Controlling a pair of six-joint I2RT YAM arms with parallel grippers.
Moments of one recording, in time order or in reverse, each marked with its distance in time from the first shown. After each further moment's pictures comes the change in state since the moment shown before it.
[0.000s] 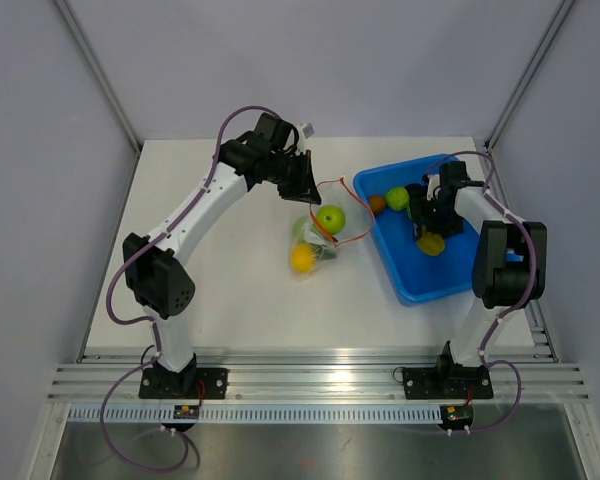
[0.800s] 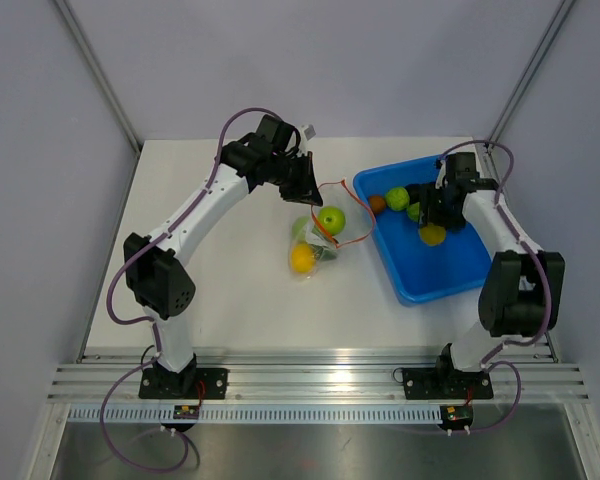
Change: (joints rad) left arm -0.008 -0.001 -0.021 0.016 0.000 -0.011; right arm 0.036 -0.149 -0.011 -0.050 0.059 0.158
